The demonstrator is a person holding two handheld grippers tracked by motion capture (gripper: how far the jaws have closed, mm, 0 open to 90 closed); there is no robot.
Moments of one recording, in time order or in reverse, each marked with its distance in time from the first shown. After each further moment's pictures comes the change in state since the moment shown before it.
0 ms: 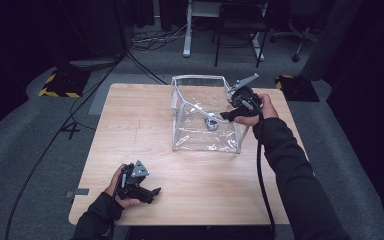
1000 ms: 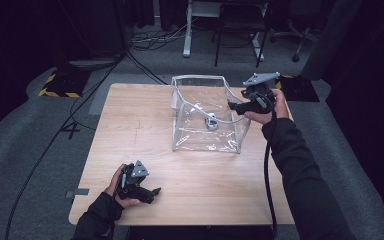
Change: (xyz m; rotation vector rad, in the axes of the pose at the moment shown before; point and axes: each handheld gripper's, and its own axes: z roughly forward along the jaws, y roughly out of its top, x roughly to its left) left arm 0.000 0.000 0.000 0.000 0.000 0.000; right arm -0.015 -0.011 -0.031 -0.199 -0.085 0.052
